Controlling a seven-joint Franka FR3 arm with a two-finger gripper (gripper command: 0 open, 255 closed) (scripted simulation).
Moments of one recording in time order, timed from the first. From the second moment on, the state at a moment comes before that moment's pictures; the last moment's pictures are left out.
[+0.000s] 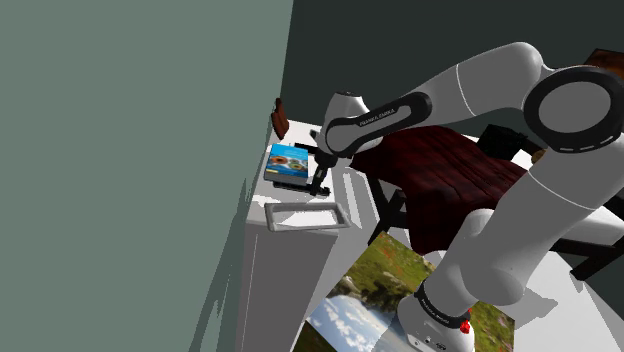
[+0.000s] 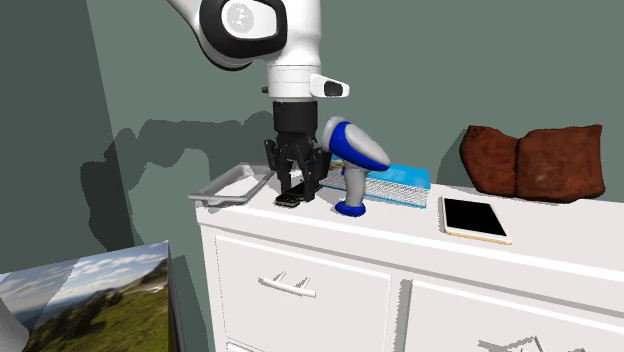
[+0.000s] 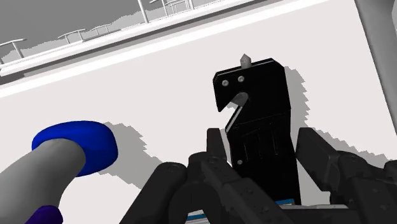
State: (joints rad) arm 0.17 -0.06 -0.23 -2.42 0.04 2.39 -0.51
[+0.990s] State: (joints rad) arm 0.17 -0.11 -0.23 -2.39 0.02 2.31 -0.49
